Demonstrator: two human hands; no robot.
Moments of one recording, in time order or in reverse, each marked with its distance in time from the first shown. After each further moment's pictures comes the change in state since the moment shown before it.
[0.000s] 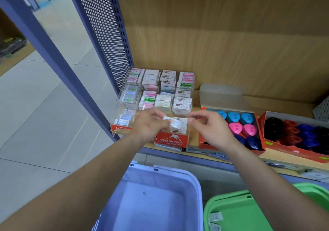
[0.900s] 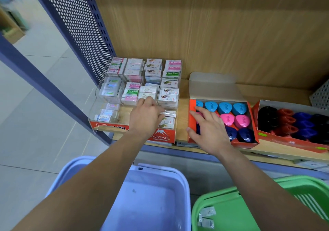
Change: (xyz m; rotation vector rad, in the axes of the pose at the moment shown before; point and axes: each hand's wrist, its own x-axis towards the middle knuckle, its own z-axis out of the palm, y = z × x) left_hand 0.071 -0.048 0.050 1.114 0.201 0.478; right_hand 0.007 0.095 0.001 -0.690 -0.021 -0.054
